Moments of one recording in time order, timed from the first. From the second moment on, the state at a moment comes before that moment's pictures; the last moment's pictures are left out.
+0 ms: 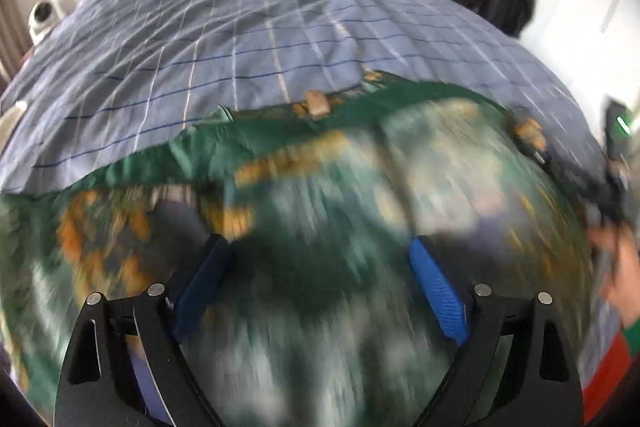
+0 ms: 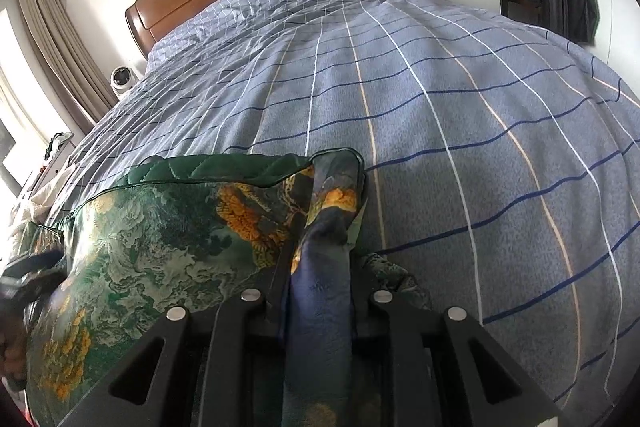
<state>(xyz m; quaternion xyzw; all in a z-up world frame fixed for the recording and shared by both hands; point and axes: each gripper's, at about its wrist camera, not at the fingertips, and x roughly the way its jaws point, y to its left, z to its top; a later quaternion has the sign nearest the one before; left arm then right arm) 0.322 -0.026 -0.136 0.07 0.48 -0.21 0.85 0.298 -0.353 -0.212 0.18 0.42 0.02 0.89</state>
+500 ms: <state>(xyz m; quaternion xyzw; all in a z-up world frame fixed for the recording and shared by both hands) 0.196 -0.045 -0.140 0.15 0.41 -0.21 0.88 0.232 -0.376 -0.152 0.18 0.41 0.01 0.89</state>
